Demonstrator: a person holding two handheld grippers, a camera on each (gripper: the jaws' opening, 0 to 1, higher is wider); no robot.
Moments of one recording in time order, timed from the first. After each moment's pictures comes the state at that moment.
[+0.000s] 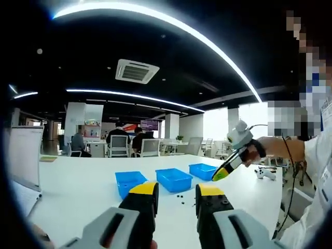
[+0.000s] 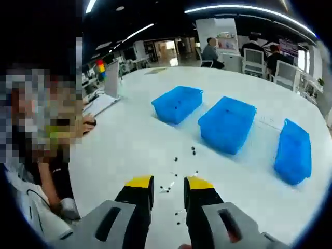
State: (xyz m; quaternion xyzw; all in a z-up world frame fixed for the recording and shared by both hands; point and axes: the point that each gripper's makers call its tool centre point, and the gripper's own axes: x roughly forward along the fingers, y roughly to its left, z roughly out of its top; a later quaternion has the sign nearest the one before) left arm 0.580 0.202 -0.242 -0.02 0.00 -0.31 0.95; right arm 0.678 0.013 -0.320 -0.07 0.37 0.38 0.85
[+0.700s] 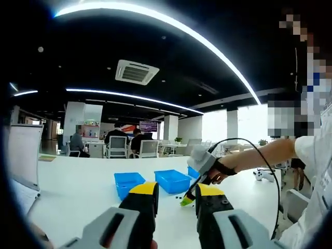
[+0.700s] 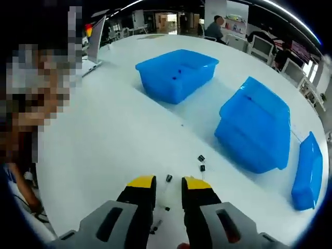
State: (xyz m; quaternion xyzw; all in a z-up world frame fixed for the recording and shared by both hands) left arm 0.580 0.201 -0.241 -0.03 0.00 -0.31 0.95; right arm 0.734 0.056 -0.405 -0.16 0.44 0.34 0.82
